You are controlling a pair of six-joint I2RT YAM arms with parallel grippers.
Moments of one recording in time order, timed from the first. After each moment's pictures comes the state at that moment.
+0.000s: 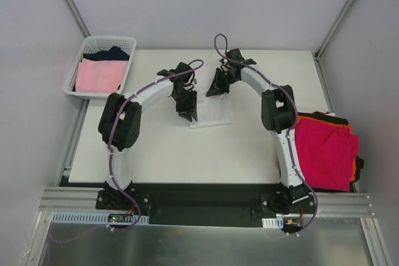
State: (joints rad) left arm -0.49 2.00 1.57 -0.85 0.36 -0.50; right arm 0.38 2.45 2.09 -0.74 -0.60 0.60
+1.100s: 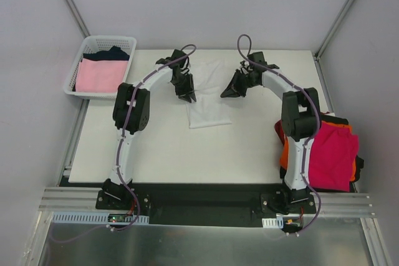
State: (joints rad) left arm -0.37 2.32 1.93 -0.81 0.36 -0.50; right arm 0.26 2.15 1.67 -0.58 -0.67 0.69
